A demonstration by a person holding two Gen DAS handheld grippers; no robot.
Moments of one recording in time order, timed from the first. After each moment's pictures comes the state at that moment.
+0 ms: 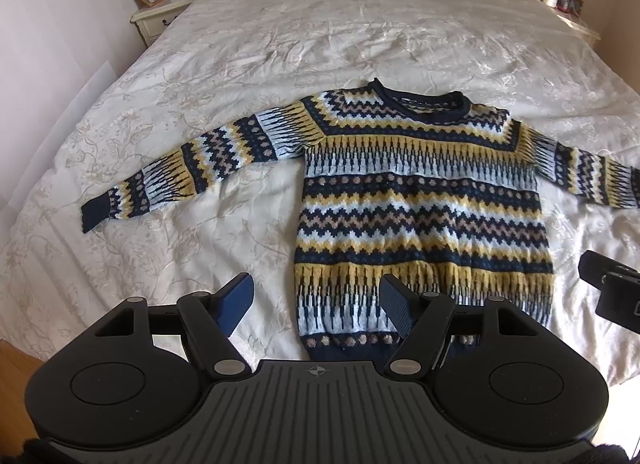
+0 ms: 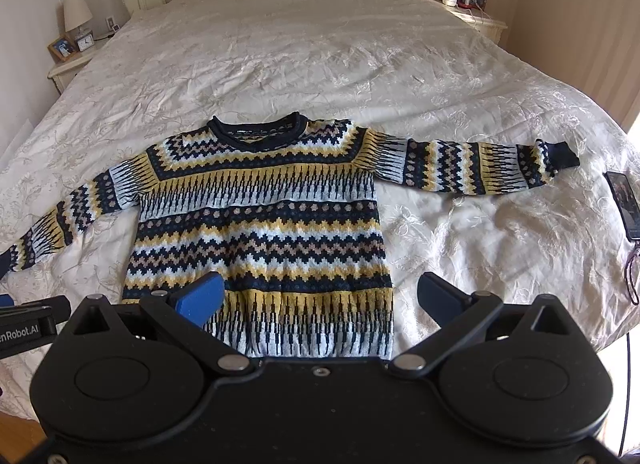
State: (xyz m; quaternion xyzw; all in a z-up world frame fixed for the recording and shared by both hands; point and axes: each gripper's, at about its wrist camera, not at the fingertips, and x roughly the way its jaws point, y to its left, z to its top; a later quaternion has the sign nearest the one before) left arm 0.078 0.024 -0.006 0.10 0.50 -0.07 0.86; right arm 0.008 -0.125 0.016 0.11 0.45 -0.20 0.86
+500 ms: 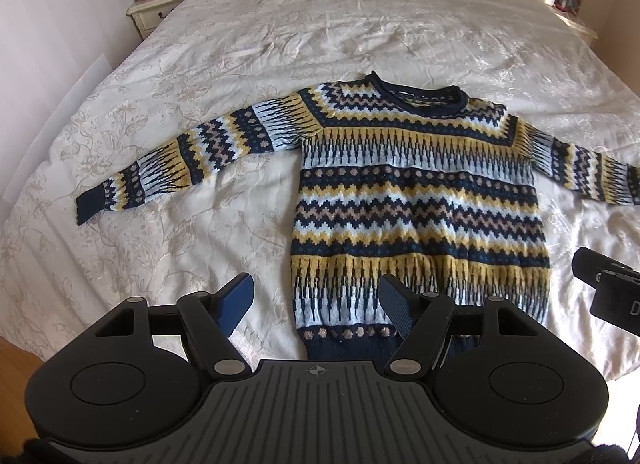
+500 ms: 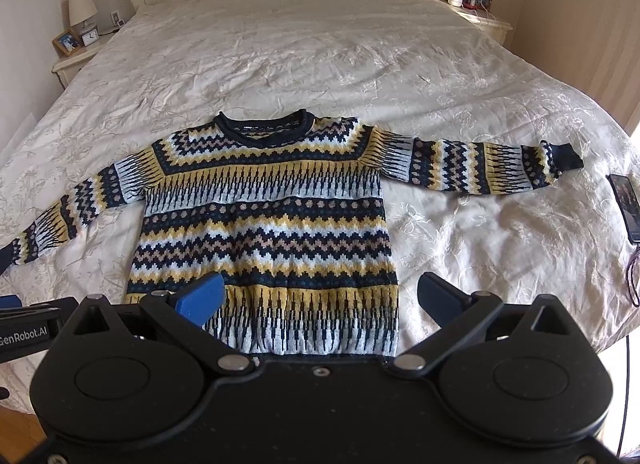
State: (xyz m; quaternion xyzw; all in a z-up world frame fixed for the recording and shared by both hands) left arm 0.076 0.028 -0.008 0.09 0.51 -0.07 0.85; right arm 0.009 -0.118 0.016 0.10 0.45 -0.20 0.86
